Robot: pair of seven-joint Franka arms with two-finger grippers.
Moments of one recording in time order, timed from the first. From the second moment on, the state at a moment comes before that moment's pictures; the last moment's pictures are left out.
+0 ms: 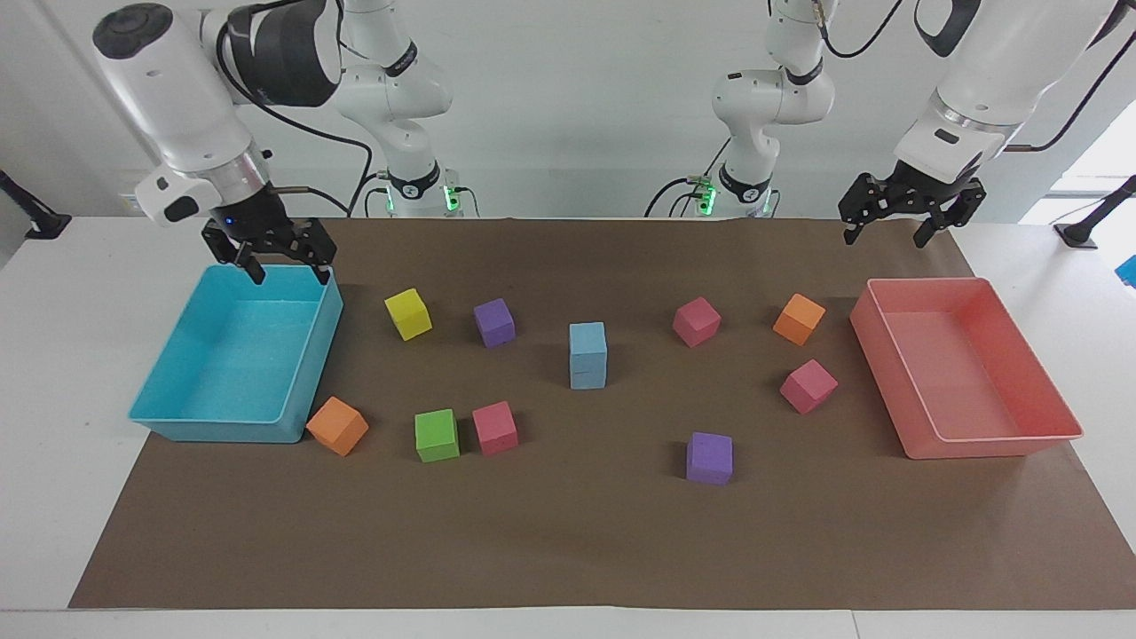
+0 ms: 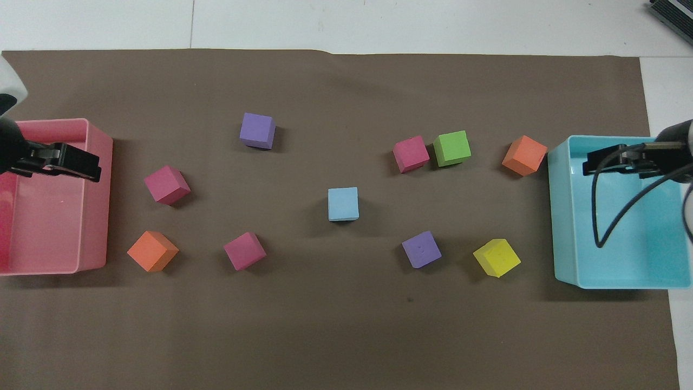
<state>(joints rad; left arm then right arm) -0.07 0.04 -0.06 -1.45 0.01 1.48 0.02 0.06 0.01 -0.13 -1.62 0.00 1.65 0.00</state>
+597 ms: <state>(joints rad) -0.07 0.04 -0.05 -1.47 0.01 1.48 0.10 0.06 -0.02 -0.11 -1.55 -0.02 1.51 0.00</state>
